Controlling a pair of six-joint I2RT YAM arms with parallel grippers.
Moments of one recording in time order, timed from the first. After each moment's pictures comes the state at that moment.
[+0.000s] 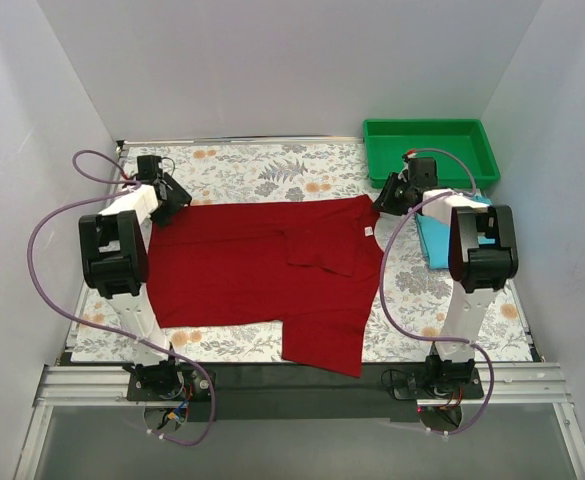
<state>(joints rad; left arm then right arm) 0.11 1.99 1.39 -0.37 -0.07 -0.68 0.08 2.00 1.28 -0.10 -0.29 0.43</state>
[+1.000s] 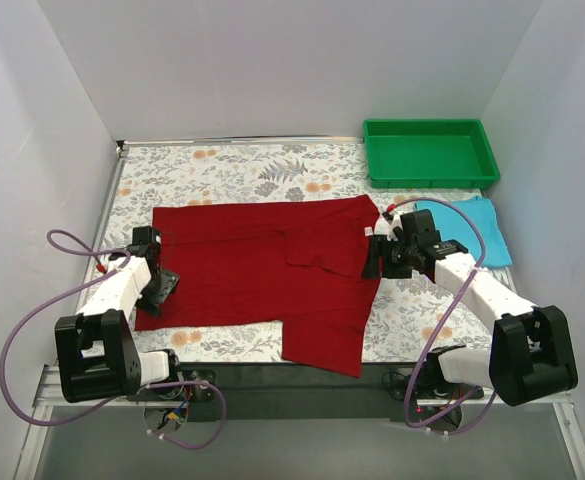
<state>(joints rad) 0.12 1.27 0.71 -0.81 -0.29 -1.01 0.30 1.25 0.72 -0.45 -0.30 0.26</state>
